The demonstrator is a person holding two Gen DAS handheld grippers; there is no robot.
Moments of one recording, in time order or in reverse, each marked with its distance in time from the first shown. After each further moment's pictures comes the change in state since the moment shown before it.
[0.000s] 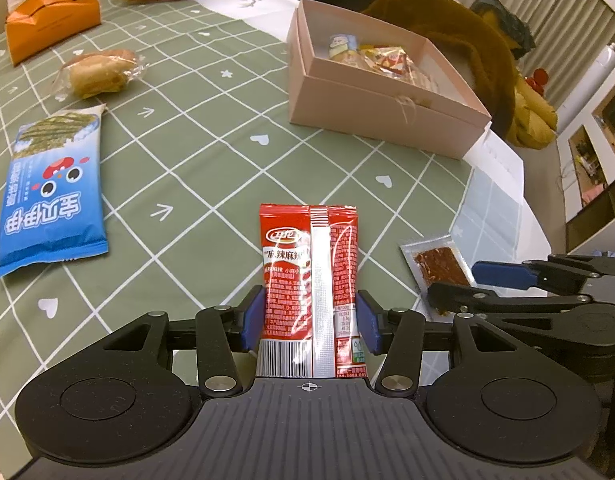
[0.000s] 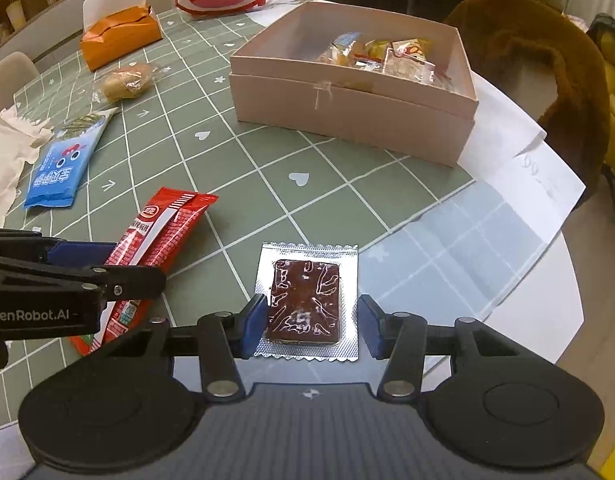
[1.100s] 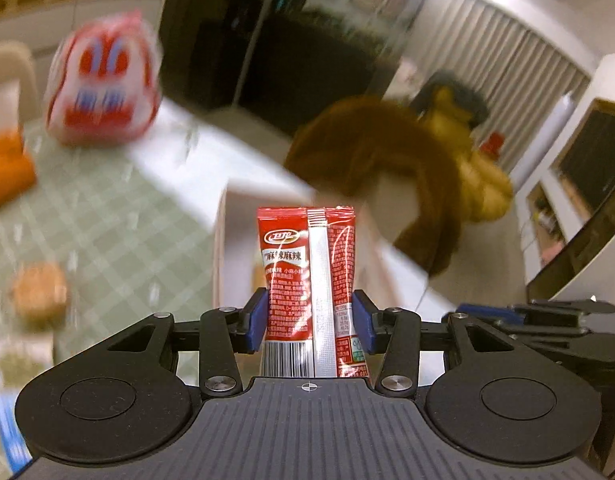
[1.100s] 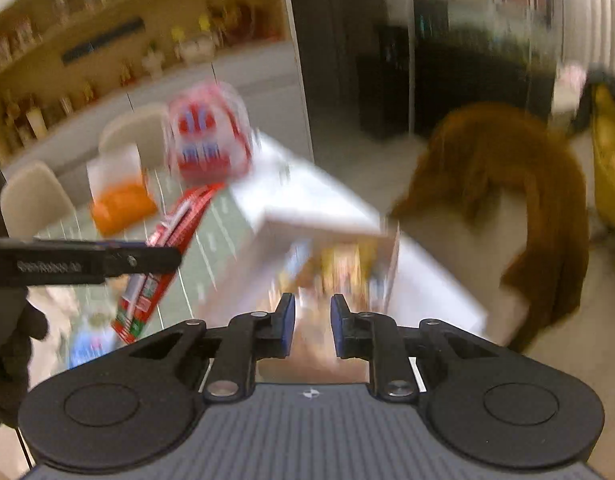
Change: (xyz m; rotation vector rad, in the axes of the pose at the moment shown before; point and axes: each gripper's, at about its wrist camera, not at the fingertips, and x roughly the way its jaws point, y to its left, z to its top) left arm -0.031 -0.046 0.146 0.017 -0.194 -0.115; right arm -0.064 -0.099 0.124 0.063 -0.192 0.092
